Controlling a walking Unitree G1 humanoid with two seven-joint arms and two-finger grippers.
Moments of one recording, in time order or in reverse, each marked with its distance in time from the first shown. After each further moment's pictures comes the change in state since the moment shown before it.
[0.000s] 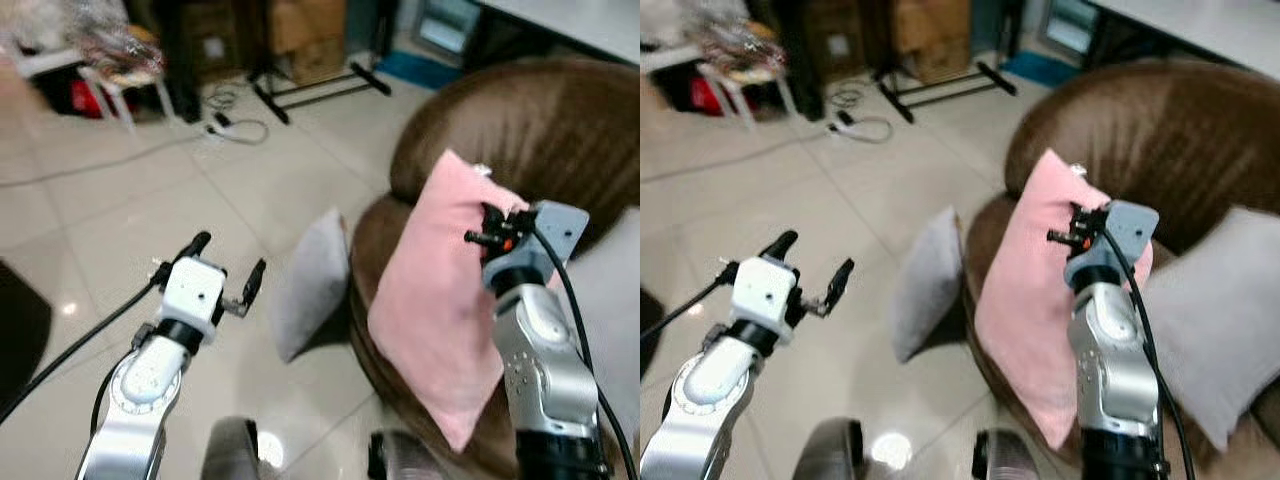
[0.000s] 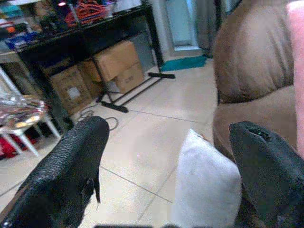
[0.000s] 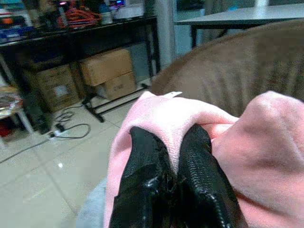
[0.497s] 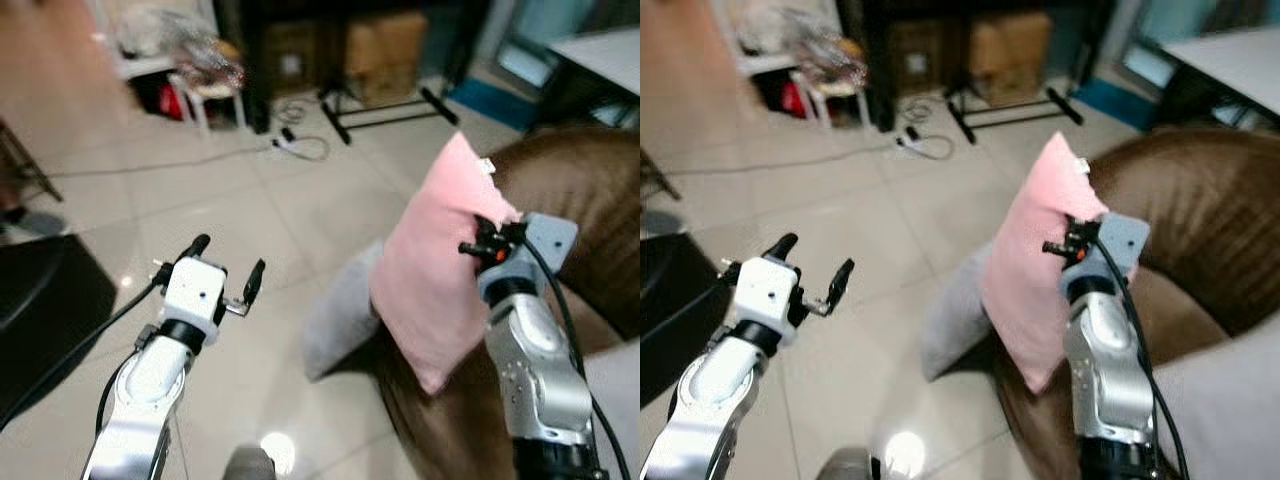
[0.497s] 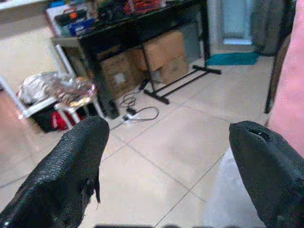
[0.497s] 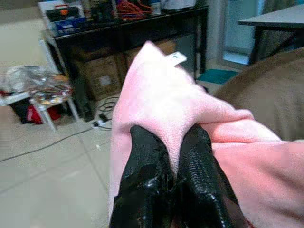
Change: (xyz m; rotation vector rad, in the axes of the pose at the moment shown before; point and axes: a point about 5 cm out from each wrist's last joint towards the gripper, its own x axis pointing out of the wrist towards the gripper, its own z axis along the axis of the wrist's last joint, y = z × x) left arm 0.001 -0.002 -0.006 -0.030 0.038 0.023; right arm -0.005 0.001 -0.012 0.010 0.043 -0.003
